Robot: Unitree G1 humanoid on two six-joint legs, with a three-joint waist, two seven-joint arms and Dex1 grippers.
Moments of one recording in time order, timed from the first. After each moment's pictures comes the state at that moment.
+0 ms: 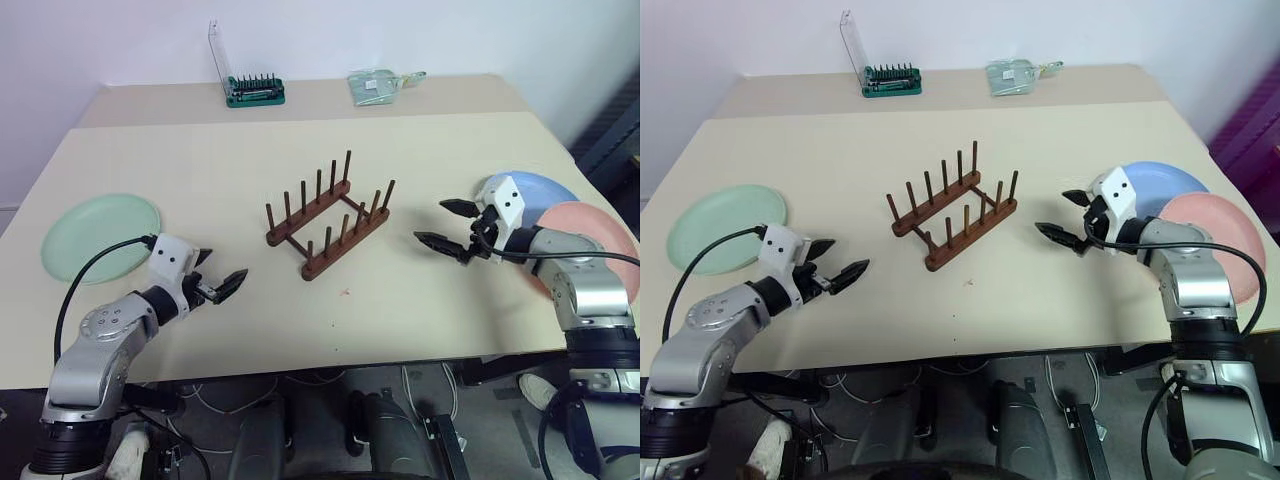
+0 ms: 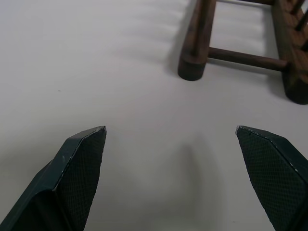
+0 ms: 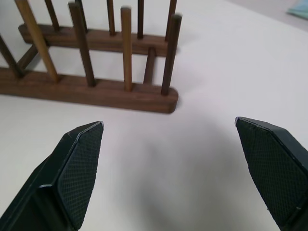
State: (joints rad) left arm -0.05 0.58 0.17 -0.31 -0.39 0.56 -0.58; right arm -0.47 -0.69 -0.10 0.20 0.30 0.32 0.95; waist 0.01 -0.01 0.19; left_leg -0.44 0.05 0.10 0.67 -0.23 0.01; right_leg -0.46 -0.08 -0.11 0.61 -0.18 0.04
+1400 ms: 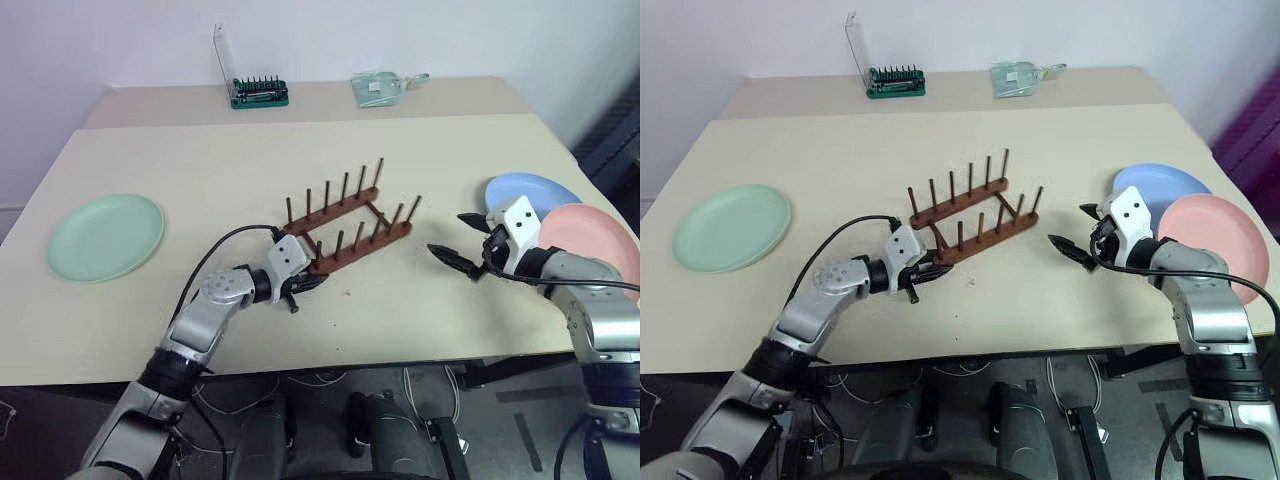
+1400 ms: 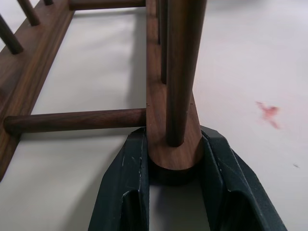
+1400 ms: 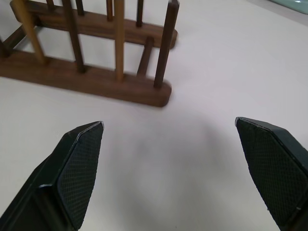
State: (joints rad) left arm -0.46 0.41 -0.32 0.12 -0.11 0.23 -0.84; right arm -0.29 -0.72 -0.16 0.00 0.30 0.37 0.81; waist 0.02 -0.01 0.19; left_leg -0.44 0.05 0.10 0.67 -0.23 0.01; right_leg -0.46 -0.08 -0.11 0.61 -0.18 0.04
